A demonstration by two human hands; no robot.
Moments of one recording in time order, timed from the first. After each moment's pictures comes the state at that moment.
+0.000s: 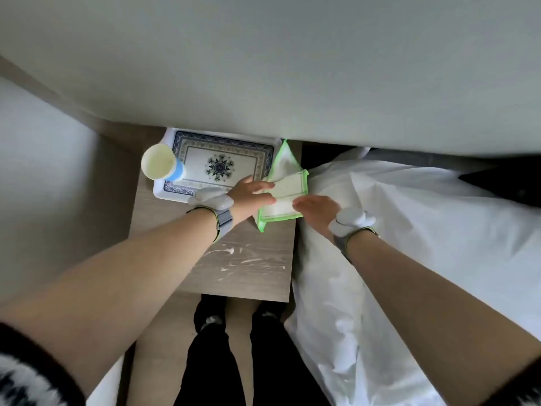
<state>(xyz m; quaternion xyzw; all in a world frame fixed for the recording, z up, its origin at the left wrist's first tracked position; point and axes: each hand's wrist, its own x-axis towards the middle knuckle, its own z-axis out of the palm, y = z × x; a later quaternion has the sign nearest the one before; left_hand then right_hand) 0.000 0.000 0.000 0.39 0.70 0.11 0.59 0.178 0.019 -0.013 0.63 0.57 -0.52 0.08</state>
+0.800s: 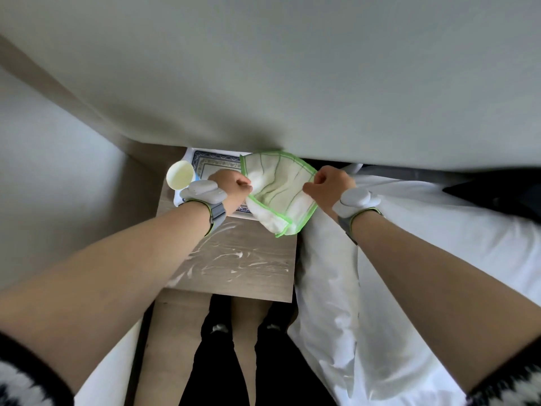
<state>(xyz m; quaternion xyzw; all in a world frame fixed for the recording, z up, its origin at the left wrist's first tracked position) -0.028 -0.003 0.064 0.45 0.79 0.12 0.39 0.175 0.038 0.079 0.69 0.60 -0.40 -0.06</state>
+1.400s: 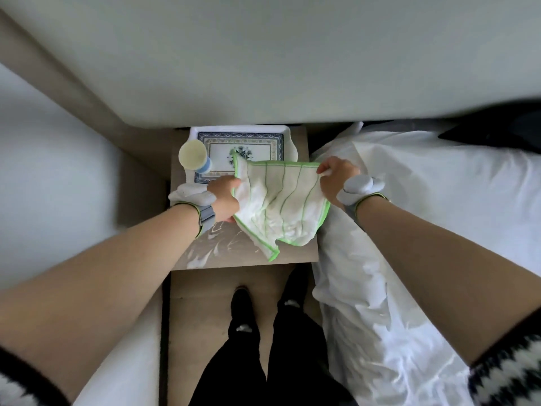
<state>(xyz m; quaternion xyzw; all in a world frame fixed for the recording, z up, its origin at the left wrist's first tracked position) -0.092 -0.086 0.055 0.50 0.73 0.00 0.47 0.133 -0.047 0.093 0.75 0.57 -0.33 0.06</state>
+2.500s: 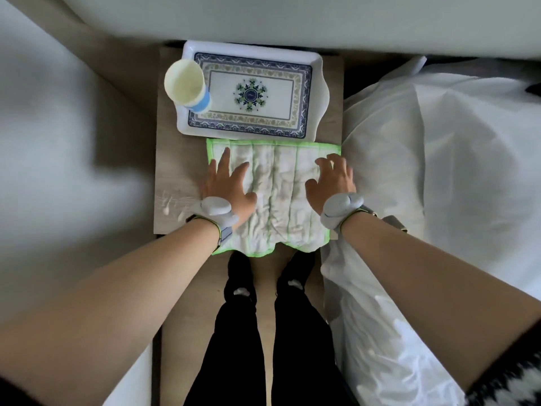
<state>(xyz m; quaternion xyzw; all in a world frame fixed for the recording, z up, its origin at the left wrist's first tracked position) -0.087 -0.144 -0.067 0.56 0.76 -0.02 0.33 0.103 -0.102 -0.066 0.71 0.64 -0.29 0.04</state>
